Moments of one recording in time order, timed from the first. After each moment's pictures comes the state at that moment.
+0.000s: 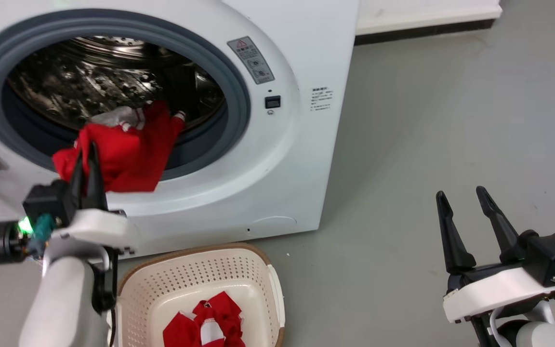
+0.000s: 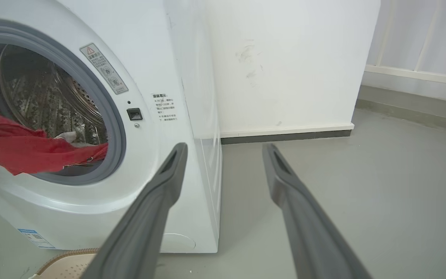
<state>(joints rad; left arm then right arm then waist) -0.39 0.27 -0.06 0.38 -0.25 0.09 -0.26 -0.04 -0.05 0.03 -0.09 0.16 0.13 -0.05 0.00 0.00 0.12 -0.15</state>
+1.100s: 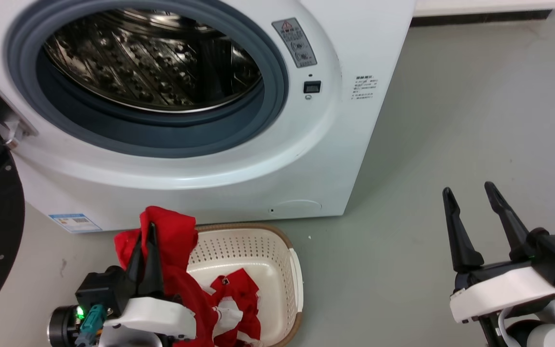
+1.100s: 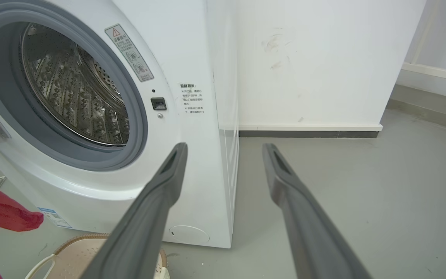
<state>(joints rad) 0.02 0.17 -0.17 -0.06 -0.27 0.20 -0.15 -0.01 -0.05 0.02 -0.19 0.13 0.13 0.01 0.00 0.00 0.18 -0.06</state>
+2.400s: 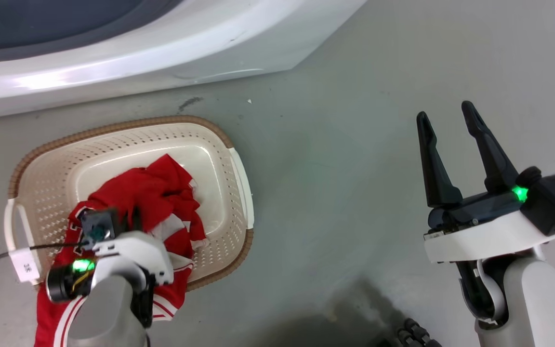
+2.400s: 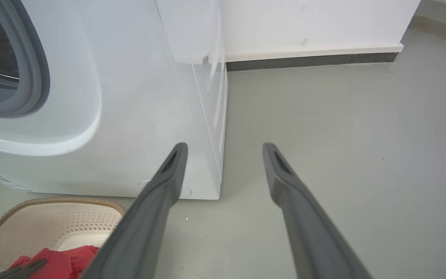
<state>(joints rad) -0.53 0.15 -0.09 0.94 -0.30 0.07 -0.26 -0.26 -0.05 0.12 -0.11 0.19 0.13 -0.11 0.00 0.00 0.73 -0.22</state>
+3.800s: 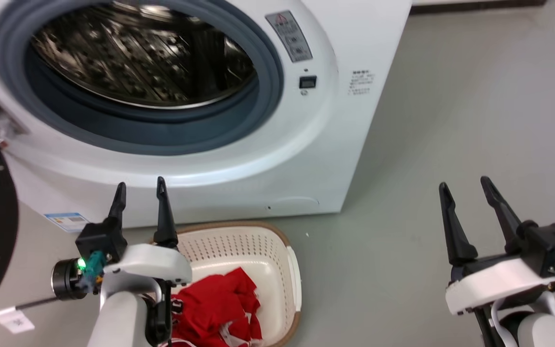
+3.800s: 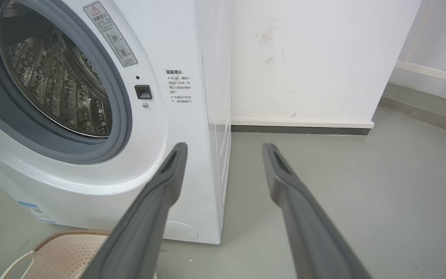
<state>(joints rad) -0.26 0.05 -0.01 0.32 -0.19 0.07 -0.26 -0.07 -0.05 0.02 -0.09 0.09 0.13 -0.03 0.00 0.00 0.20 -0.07</state>
